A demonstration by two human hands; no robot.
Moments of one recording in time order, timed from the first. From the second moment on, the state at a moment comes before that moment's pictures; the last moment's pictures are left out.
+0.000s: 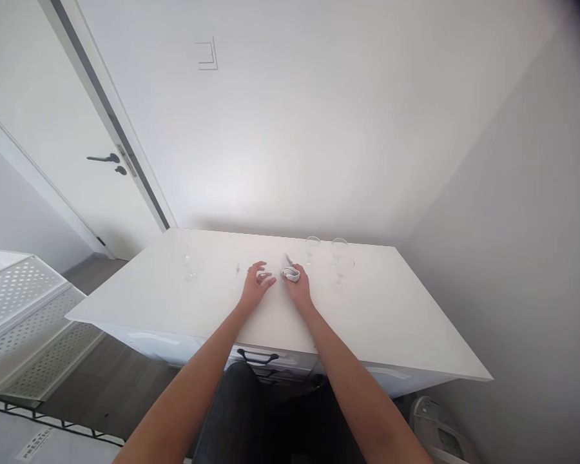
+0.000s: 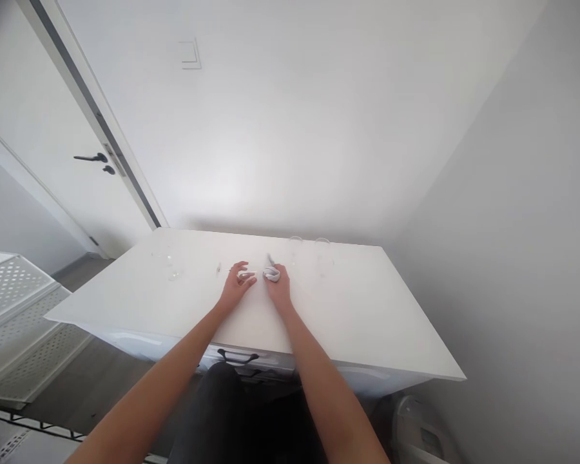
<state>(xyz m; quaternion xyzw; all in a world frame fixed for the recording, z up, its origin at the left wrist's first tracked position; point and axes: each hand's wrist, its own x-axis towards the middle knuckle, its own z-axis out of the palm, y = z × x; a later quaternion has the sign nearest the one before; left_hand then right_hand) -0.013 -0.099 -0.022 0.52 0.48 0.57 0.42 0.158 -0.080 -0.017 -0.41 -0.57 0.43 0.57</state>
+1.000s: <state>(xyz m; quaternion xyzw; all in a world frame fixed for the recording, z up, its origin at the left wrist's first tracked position) -0.021 -0.103 -0.022 0.63 0.41 0.48 0.45 0.159 -0.076 -0.022 -0.24 -0.58 0.65 0.43</state>
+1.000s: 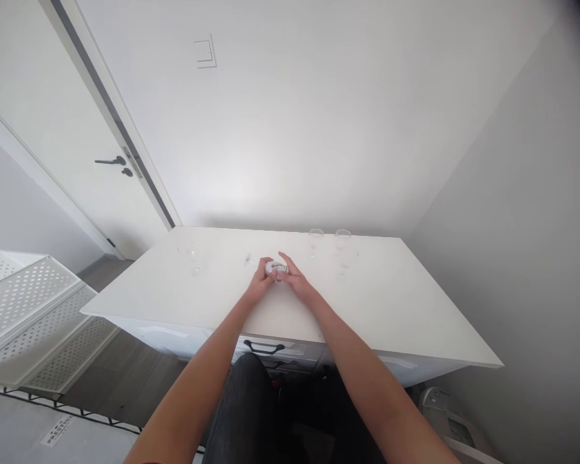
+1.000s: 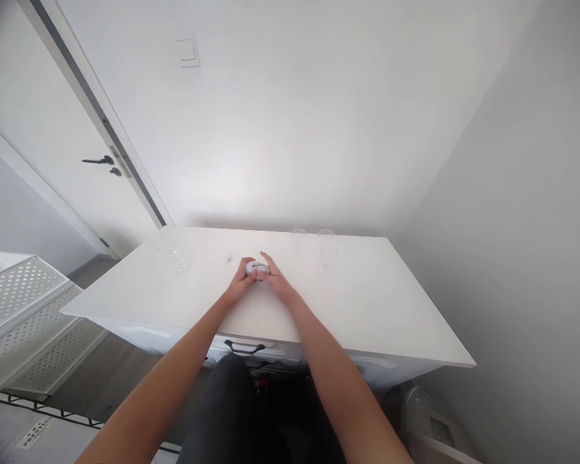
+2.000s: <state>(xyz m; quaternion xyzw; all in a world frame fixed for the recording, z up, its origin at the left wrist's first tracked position) -0.019 -0.109 -0.010 0.60 0.51 0.45 0.42 0.155 -0.070 -0.025 -0.31 -0.57 0.55 0.53</state>
